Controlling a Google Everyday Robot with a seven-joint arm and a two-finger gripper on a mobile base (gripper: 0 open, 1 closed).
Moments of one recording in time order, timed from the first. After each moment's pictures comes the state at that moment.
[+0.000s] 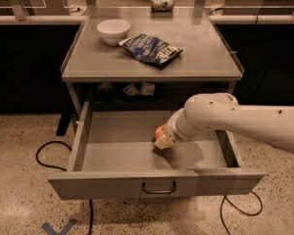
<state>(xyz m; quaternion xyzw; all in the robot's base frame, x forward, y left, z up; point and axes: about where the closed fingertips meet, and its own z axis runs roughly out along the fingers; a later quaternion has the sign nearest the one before) 0.593 -0.074 0.644 -0.50 0.82 0.05 0.27</state>
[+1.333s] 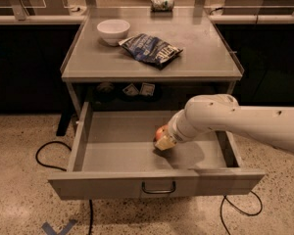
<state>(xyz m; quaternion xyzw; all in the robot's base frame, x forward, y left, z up) 0.593 -0.072 0.639 -0.50 0.82 0.05 0.27</state>
